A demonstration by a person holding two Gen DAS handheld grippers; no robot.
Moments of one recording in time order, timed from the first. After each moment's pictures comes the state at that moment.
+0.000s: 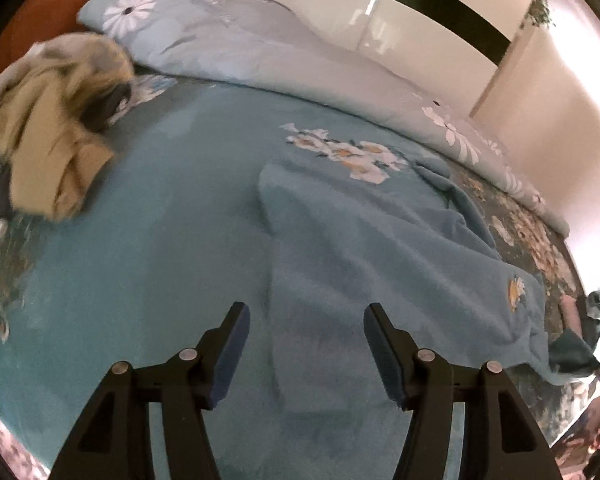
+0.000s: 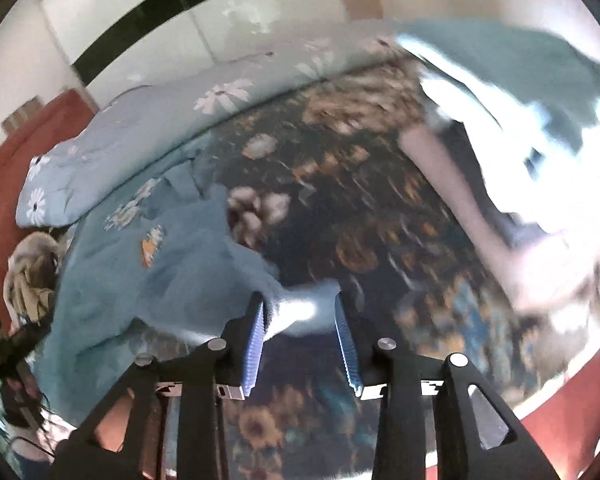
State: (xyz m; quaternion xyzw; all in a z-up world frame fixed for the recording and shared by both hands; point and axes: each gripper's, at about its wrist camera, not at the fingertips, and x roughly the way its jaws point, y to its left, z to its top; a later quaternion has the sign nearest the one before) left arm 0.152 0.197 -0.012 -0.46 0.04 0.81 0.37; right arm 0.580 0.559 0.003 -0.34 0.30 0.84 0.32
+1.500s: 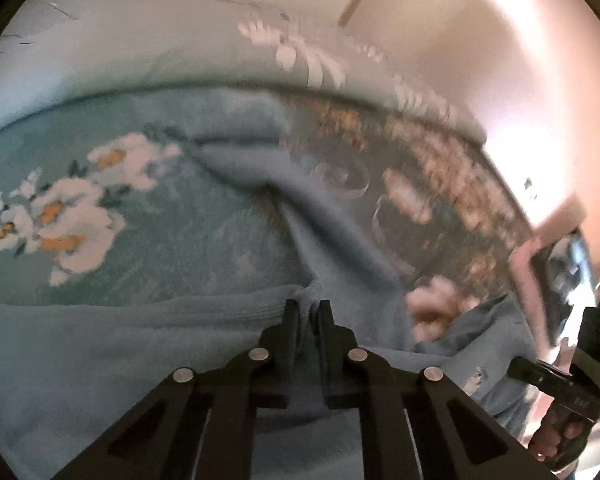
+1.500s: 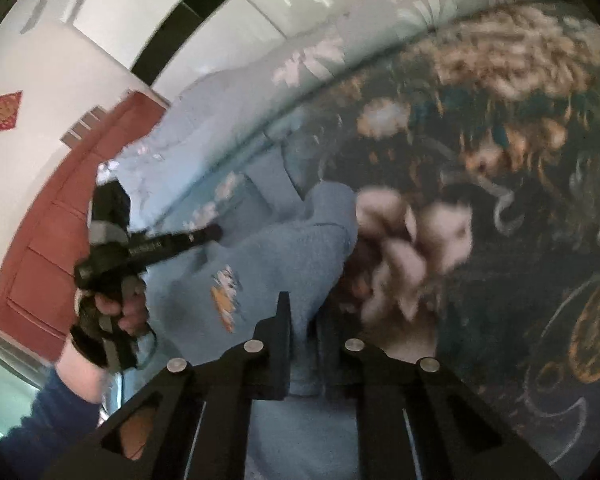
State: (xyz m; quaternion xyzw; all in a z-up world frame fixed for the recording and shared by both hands) left arm 0.143 0.469 -0.028 -0.49 0.09 0.65 0.57; right arm 0.461 0.609 -0.044 -0.29 0.39 0.86 0.15
